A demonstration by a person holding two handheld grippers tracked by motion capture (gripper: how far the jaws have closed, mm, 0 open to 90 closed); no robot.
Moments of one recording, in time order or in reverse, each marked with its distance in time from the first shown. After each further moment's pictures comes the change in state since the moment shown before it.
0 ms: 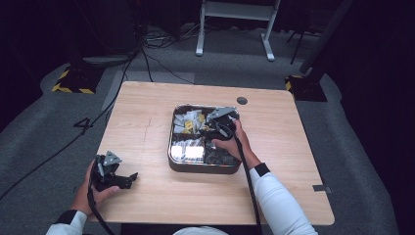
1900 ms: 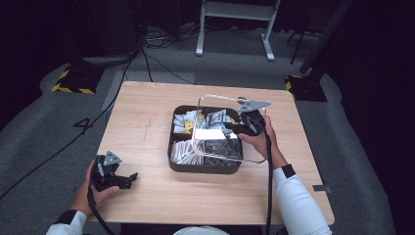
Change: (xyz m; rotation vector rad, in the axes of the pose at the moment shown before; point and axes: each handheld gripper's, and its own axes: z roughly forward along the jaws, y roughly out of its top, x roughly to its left) left arm 0.000 0.000 0.000 0.000 0.001 0.000; right arm -0.040 -0.017 -0.080 -0.066 -0.075 0.030
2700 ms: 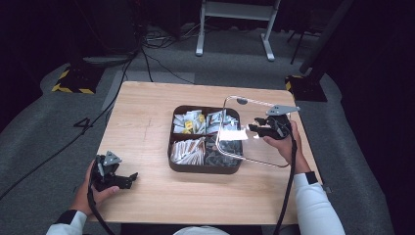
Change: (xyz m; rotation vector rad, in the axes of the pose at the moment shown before) left arm 0.000 0.000 0.000 0.000 -0.001 0.000; right arm -0.043 -0.044 -0.050 0.010 -0.076 0.054
